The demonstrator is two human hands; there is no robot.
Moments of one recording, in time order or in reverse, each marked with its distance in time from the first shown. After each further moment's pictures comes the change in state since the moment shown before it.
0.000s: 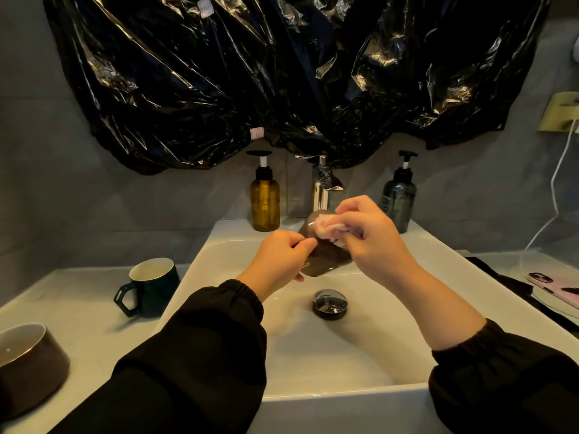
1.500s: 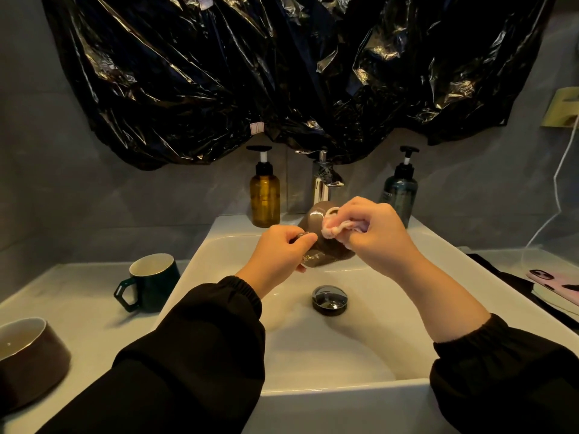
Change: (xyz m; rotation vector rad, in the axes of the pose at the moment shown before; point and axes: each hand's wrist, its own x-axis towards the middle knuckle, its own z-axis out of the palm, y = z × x) left_hand -0.005 0.001 0.001 -0.109 0.040 0.060; right_hand 0.001 -0.008 -0.008 0.129 -0.054 0.077
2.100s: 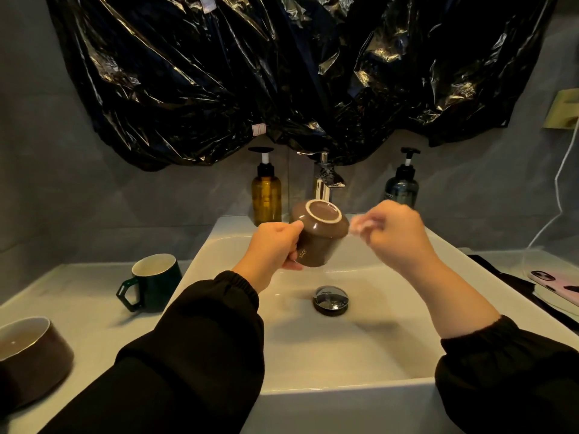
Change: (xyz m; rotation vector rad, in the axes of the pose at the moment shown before) left_hand 0.006 0.004 -0.009 -0.214 0.093 -0.240; right_hand 0.004 0.025 -0.011 -0.295 0.123 0.165
